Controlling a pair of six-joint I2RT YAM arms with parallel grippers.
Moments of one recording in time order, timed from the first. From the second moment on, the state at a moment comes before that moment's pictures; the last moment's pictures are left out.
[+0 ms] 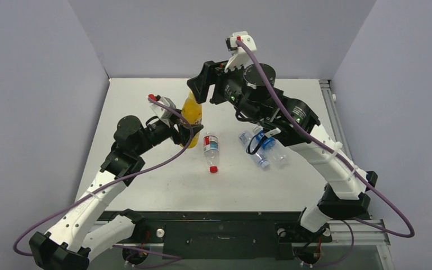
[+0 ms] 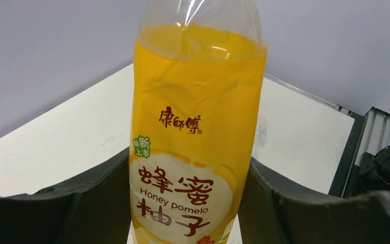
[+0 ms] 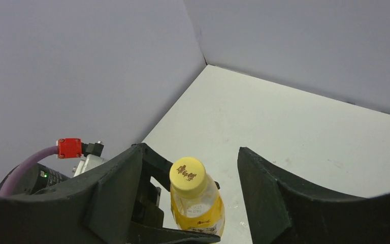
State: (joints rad) left arm -0.49 0.93 0.90 0.08 0.44 -0.12; right arm 1.01 1.57 2.16 -0.63 0.30 0.33
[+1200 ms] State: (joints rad) left arm -0.49 0.91 0.90 0.20 0.85 -0.37; right arm 0.85 1.45 1.96 -0.56 -0.46 0.23
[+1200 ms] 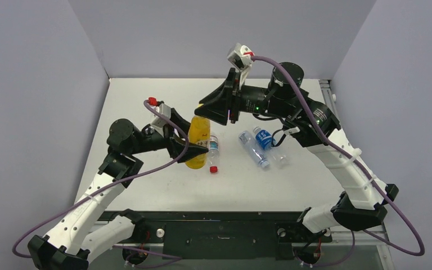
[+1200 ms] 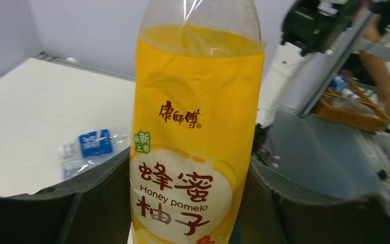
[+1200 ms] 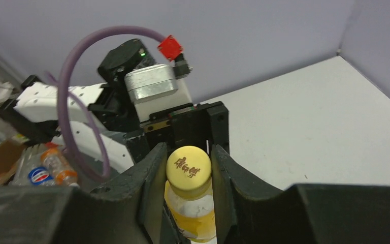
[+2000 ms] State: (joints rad) left arm -0.49 0.93 0.91 0.10 0.59 -0.20; right arm 1.03 1.56 2.16 -0.69 0.28 0.26
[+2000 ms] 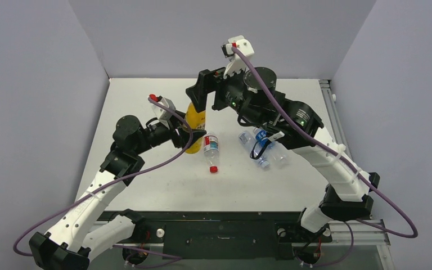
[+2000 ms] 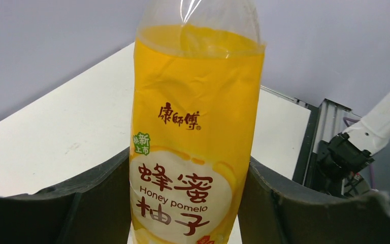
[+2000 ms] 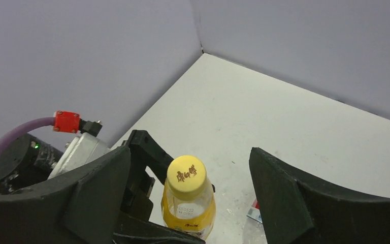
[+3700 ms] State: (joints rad) left arm -0.50 0.96 0.92 0.20 0.97 -0.41; right arm 0.88 1.42 1.99 -0.63 -0.31 0.14
